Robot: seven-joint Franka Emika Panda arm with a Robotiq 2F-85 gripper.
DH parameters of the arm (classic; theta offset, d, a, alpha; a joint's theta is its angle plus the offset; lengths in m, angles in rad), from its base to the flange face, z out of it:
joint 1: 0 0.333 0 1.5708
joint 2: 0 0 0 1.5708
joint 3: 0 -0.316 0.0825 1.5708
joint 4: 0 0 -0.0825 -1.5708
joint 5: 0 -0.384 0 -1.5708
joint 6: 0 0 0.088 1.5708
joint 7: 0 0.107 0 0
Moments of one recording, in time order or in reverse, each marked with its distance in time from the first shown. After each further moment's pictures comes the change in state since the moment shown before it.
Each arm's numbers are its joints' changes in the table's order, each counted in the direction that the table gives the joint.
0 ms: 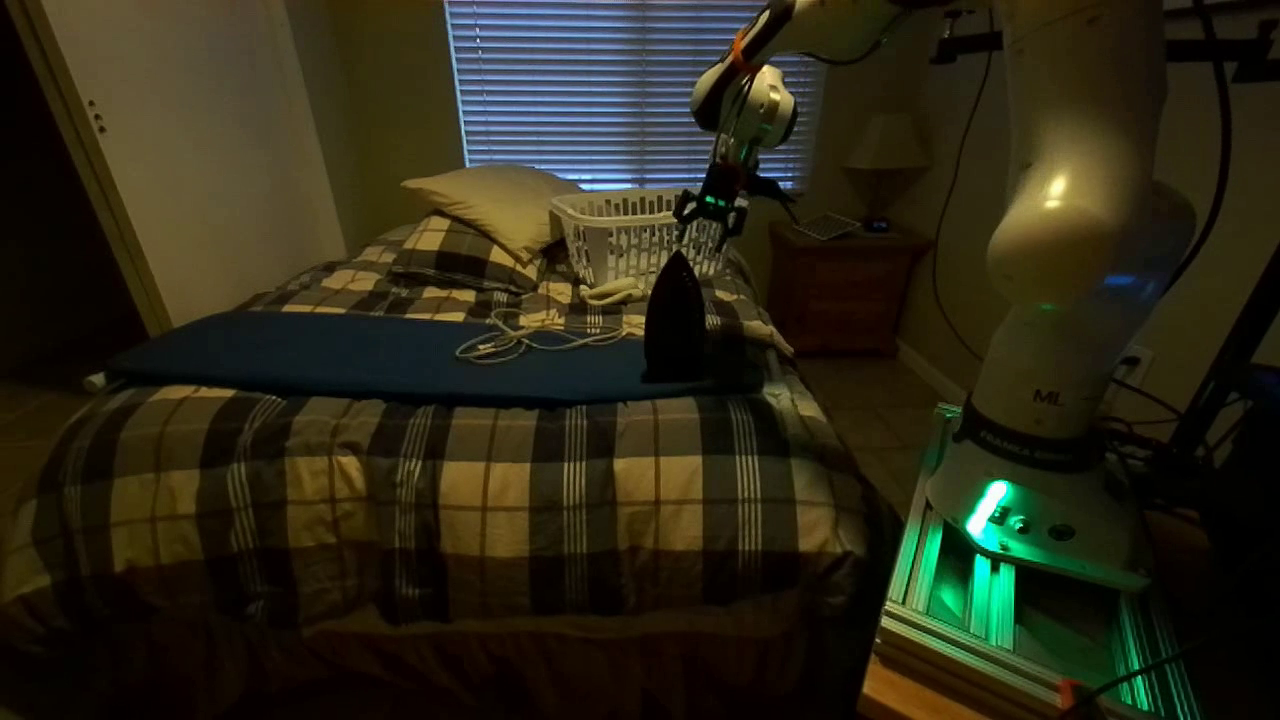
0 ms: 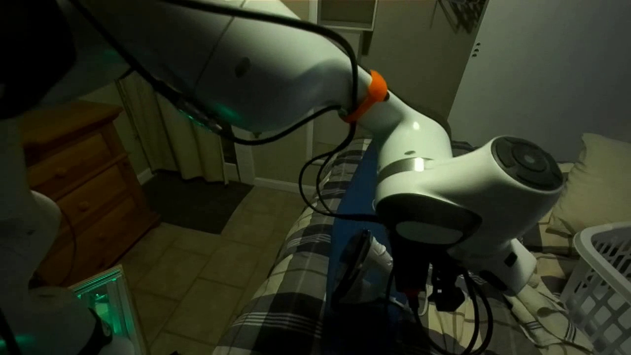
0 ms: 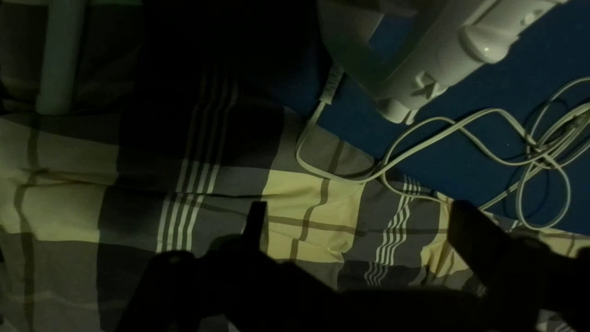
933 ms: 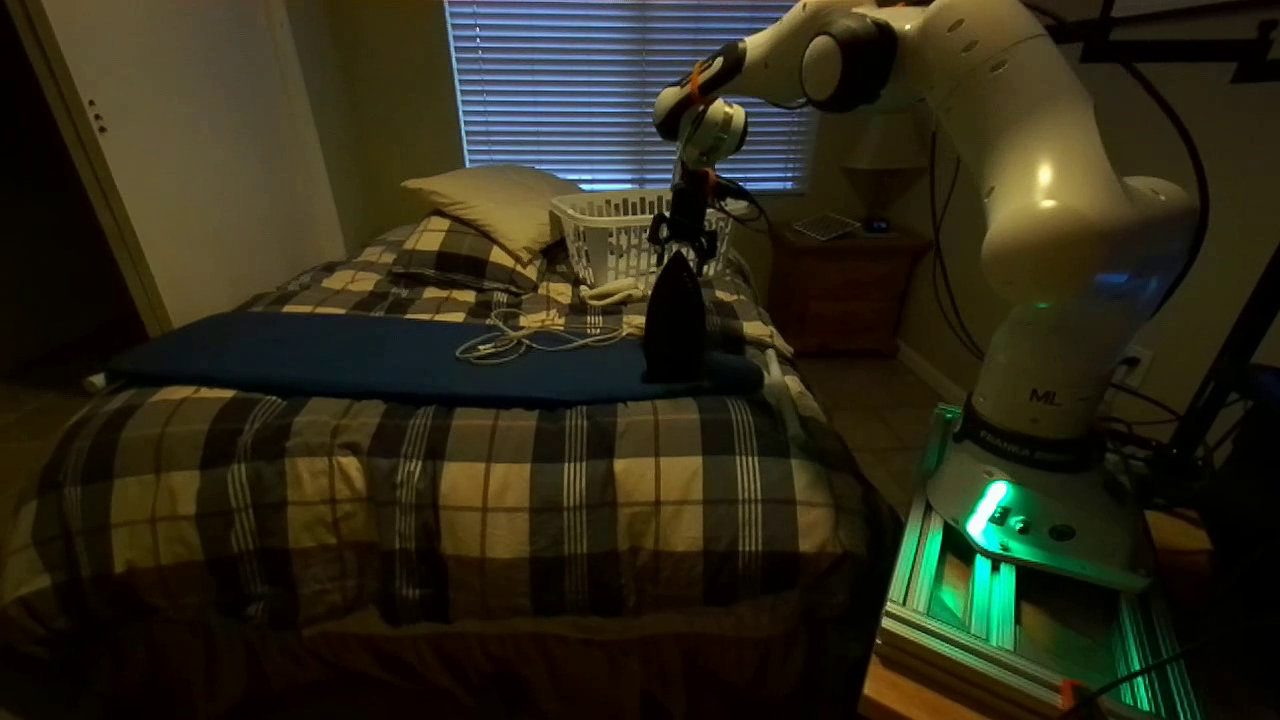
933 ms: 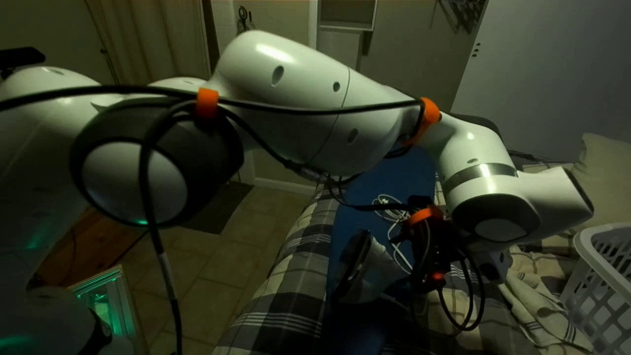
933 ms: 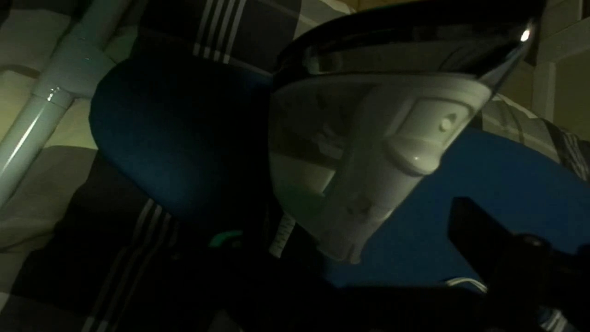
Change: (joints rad) arm -0.048 -0.402 -0.051 -0.608 0.033 -0.744 0.069
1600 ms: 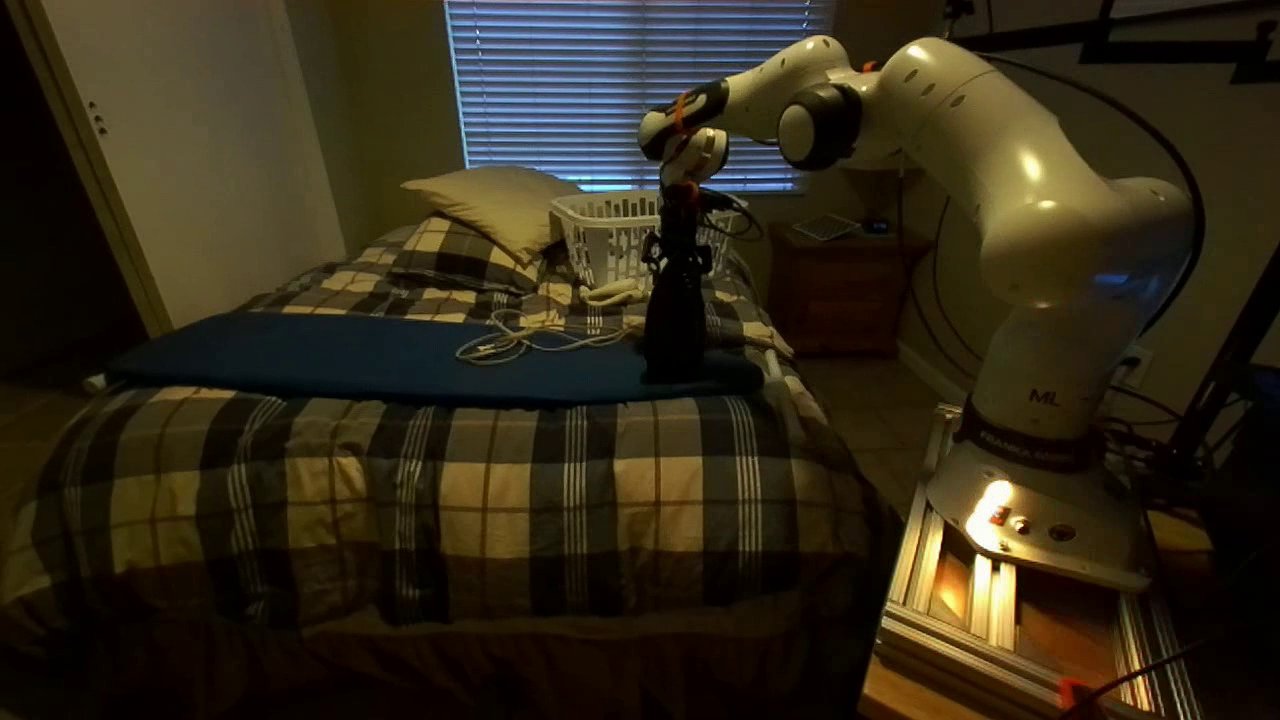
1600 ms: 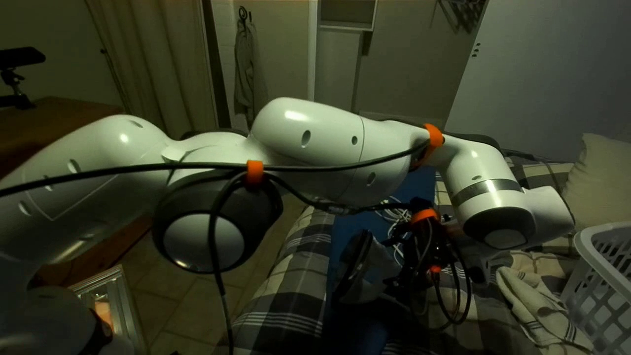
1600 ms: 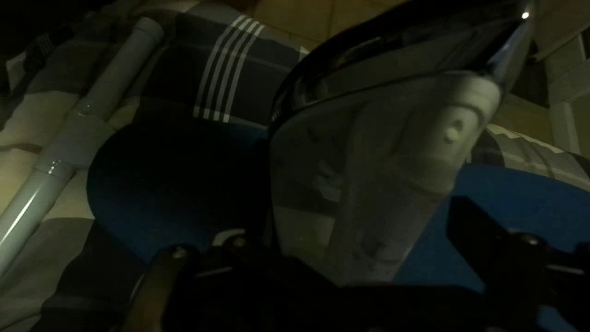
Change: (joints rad) arm -0.006 -0.228 -0.006 -0.315 -0.001 -0.275 0.150
